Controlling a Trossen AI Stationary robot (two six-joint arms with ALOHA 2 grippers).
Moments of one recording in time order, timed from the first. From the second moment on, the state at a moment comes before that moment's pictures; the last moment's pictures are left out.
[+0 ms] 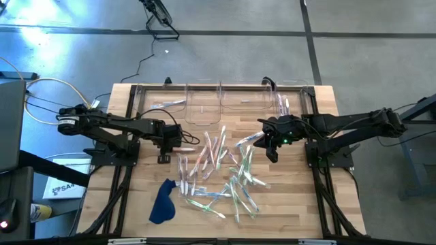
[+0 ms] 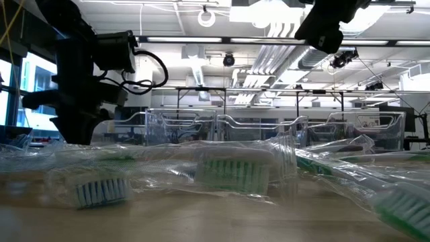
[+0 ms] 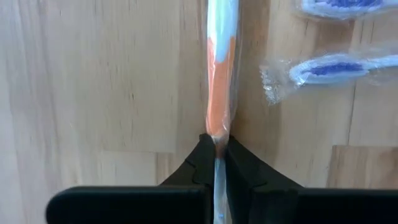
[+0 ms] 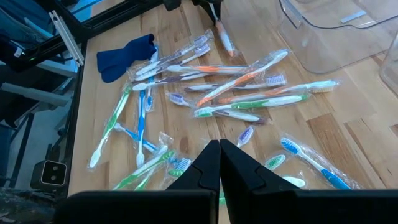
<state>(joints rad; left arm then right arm) 0.14 1.28 0.58 -0.62 0.04 0.10 0.05 1.05 0.87 -0.46 -0.02 0.44</state>
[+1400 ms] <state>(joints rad) 0.14 1.16 1.20 -0.18 -0.02 0.22 -0.03 1.06 0.87 0.32 -0.02 0.15</state>
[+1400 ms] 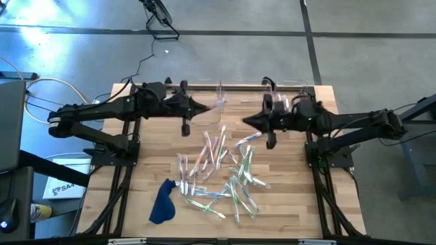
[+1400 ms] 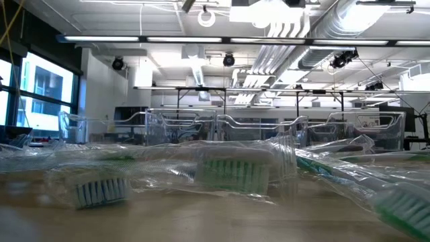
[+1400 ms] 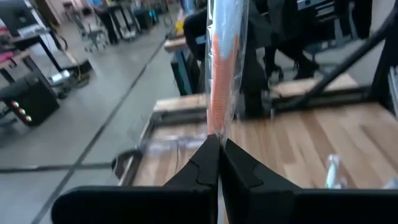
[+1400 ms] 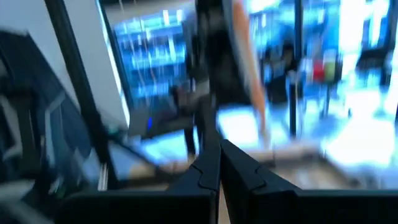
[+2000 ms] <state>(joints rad) 0.14 1.23 1.20 -0.05 -0.01 0.16 -0.05 1.22 0.87 0.53 0.13 0.08</state>
